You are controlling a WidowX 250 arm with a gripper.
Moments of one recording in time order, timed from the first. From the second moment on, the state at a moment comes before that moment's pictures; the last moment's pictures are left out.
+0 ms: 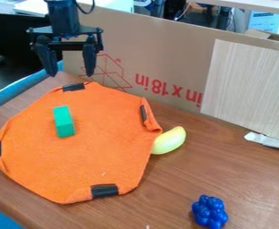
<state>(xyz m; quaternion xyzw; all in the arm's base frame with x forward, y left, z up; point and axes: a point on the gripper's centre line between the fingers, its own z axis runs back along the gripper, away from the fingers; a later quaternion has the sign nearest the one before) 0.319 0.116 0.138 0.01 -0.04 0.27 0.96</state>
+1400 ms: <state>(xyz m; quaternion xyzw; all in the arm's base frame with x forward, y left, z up) 0.313 0.170 0.062 0.07 -0.07 0.38 0.92</state>
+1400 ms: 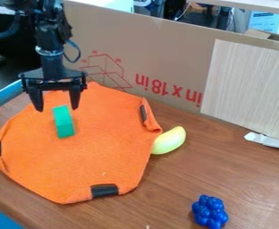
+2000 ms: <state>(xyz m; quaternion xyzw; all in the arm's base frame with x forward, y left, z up) 0.318 0.190 0.039 0.01 -0.10 0.43 0.90</state>
